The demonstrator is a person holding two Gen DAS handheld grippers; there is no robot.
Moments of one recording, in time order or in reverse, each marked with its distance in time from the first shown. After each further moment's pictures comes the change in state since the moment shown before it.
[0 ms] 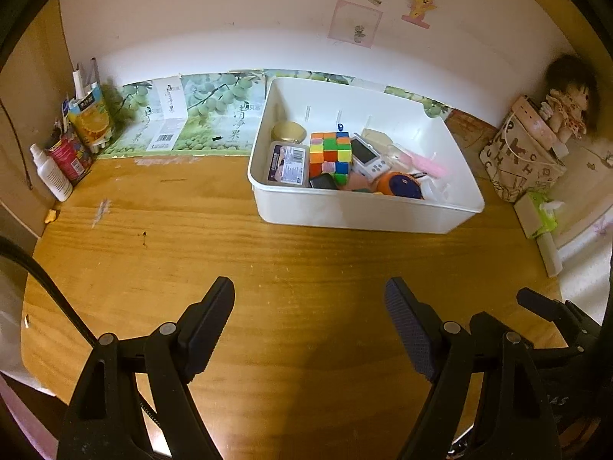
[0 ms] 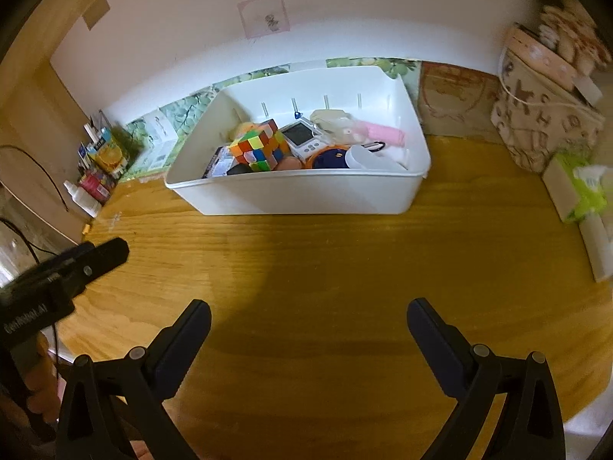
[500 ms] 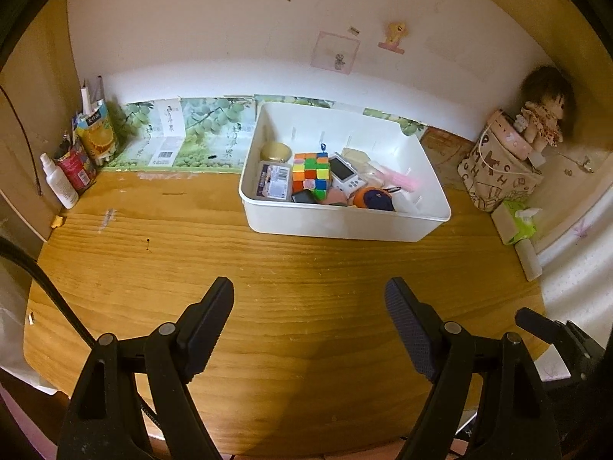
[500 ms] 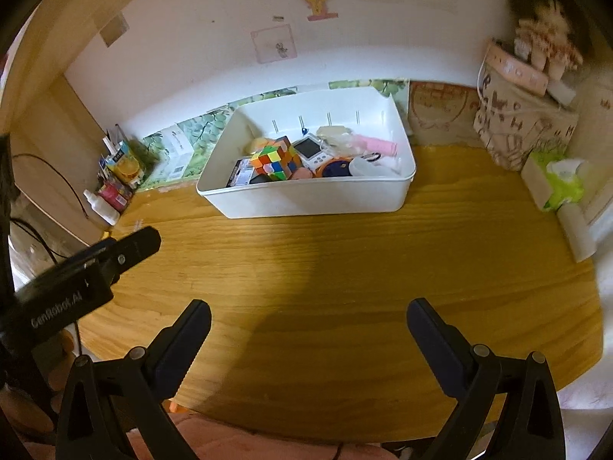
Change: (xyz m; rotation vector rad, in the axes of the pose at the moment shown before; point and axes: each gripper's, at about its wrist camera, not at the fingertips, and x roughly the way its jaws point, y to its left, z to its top) left arm -0.044 -0.013 -0.006 0.002 -0.060 -0.034; right arm -0.058 0.022 -0.016 0.013 -0.048 -0.009
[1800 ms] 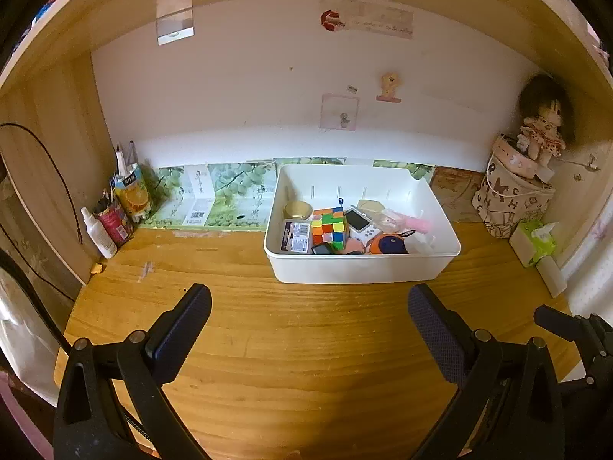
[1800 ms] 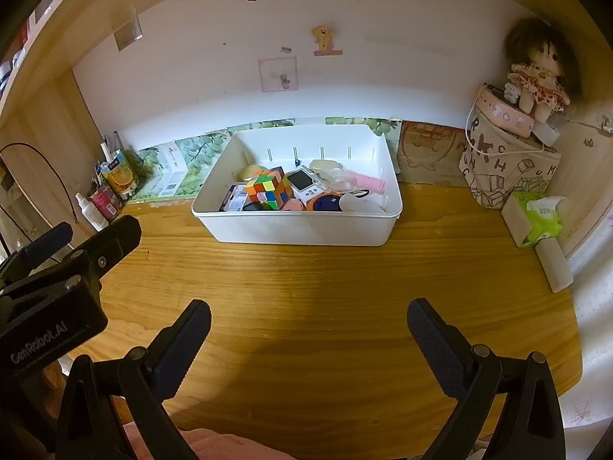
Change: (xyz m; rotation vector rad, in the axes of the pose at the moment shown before) left arm -0.038 -0.022 -0.007 0.074 -0.224 0.139; right arm -0.015 0.013 0.001 -0.062 -0.118 -0.081
